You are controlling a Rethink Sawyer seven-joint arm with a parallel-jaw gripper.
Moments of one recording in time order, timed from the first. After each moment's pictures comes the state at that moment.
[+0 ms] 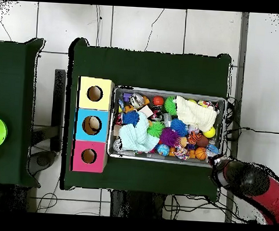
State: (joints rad) arm -0.91 -0.76 0.08 1.81 -0.31 0.64 2.22
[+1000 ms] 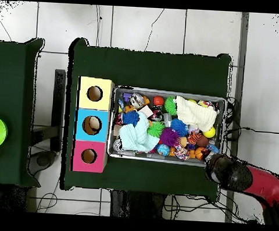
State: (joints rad) arm -1.06 -0.65 0.35 1.81 -0.65 0.53 2.08
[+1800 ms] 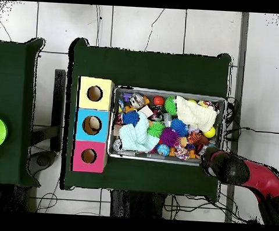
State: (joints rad) arm -1.19 -0.54 0.55 1.81 -0.70 0.53 1.98
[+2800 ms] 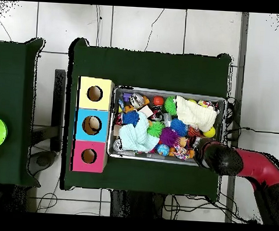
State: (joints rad) arm -1.11 -0.62 0.60 1.81 -0.71 0.58 1.98
